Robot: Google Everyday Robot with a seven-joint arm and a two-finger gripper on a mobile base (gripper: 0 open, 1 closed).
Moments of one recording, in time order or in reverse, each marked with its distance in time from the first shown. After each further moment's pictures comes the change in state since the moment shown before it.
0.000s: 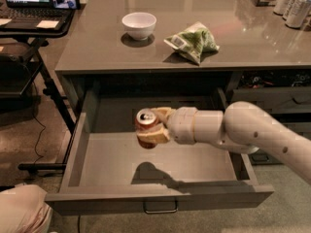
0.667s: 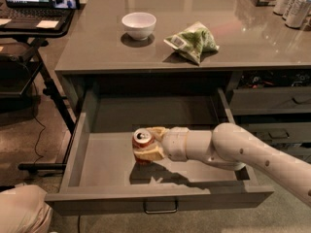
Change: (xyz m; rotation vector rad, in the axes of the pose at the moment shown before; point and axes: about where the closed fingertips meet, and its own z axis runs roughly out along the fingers) arm 0.066 0.022 0.032 -0.038 0.004 0.055
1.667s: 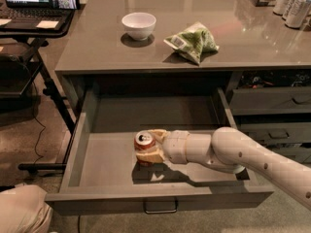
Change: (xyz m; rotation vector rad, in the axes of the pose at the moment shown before) arm 0.018 -0.002 0.005 0.014 0.011 -0.013
